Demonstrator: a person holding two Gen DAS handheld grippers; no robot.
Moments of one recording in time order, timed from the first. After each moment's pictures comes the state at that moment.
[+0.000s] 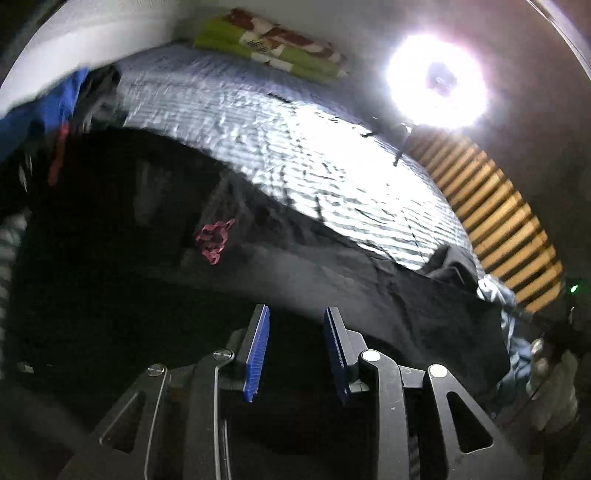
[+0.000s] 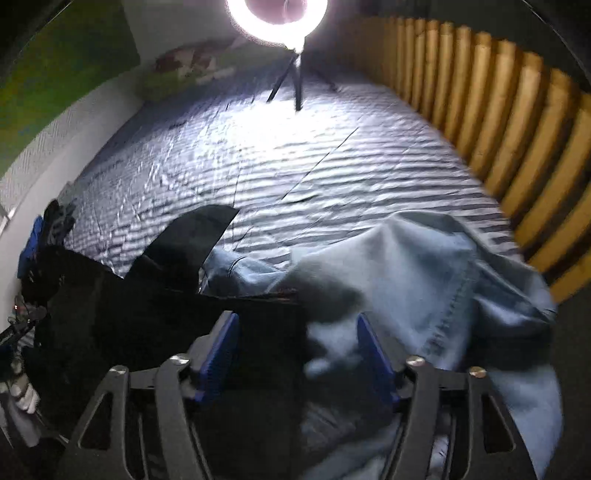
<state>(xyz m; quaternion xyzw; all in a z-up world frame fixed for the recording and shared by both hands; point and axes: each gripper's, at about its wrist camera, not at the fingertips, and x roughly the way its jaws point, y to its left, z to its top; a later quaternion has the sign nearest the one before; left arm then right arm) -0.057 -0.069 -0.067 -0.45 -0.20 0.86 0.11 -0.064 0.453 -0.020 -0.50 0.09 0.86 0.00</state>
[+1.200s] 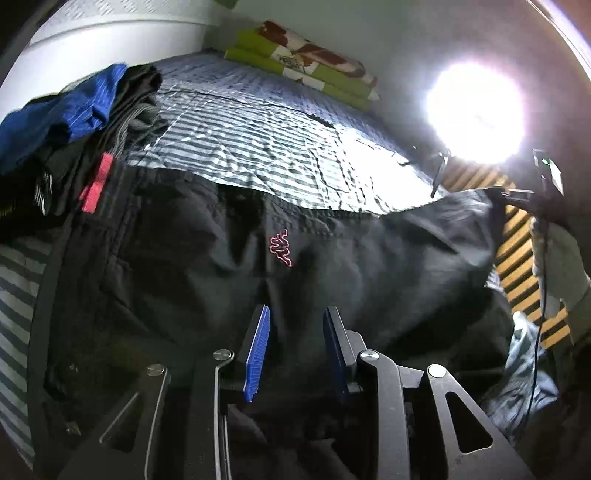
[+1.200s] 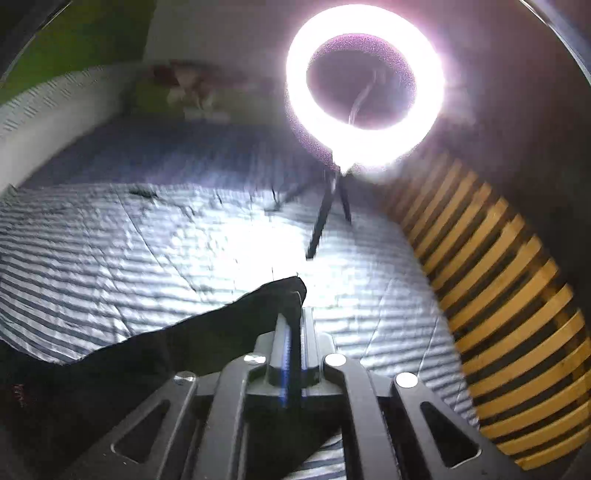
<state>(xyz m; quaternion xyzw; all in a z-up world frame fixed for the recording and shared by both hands) -0.084 -0.115 -0.076 -0.42 -0.18 0.88 0.06 -0.326 0.338 0.041 -0.41 -0.09 0.90 0.11</state>
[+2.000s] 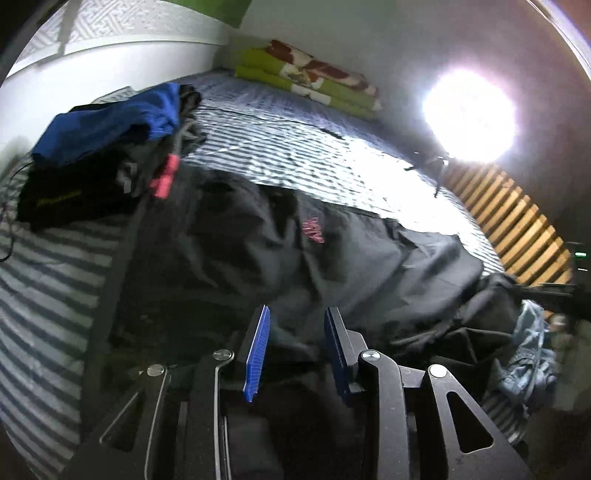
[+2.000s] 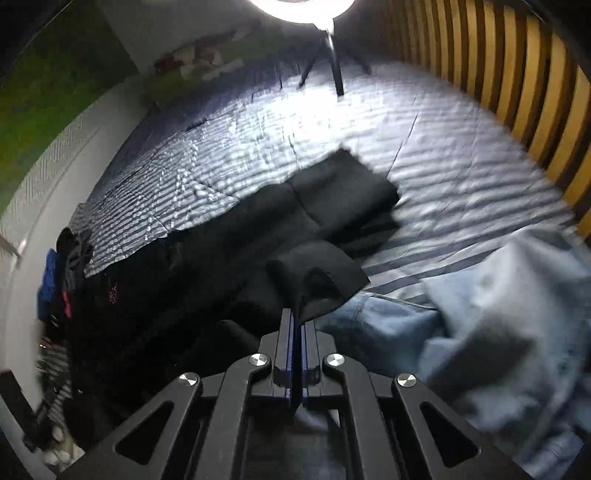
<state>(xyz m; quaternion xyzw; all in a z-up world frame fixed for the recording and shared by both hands) -0.006 -0.147 -0.059 -0.40 -0.17 0.90 0.03 -0.119 0.367 -0.018 -0.49 0.14 0.86 0.00</state>
